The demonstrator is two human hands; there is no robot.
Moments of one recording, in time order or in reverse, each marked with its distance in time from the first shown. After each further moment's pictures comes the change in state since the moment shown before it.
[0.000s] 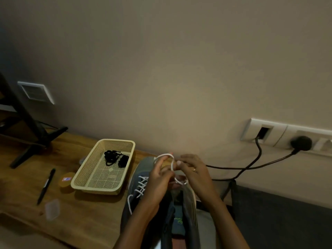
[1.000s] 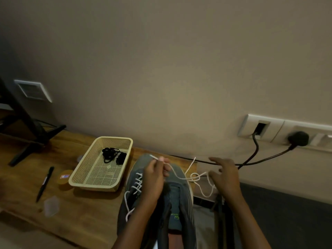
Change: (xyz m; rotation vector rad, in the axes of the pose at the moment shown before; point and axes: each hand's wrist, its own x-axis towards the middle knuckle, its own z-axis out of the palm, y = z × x) left_hand 0.010 -0.014 0.003 0.196 0.236 0.124; right_hand -0.006 0.039 -0.066 -0.350 0.178 0.207
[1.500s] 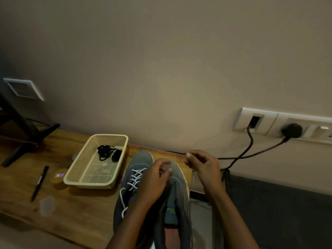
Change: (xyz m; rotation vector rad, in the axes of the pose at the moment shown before) left_hand 0.002 -0.019 -0.003 0.559 -0.244 0.127; right_hand -0.010 -0.036 0.025 0.632 -0.083 -0.007
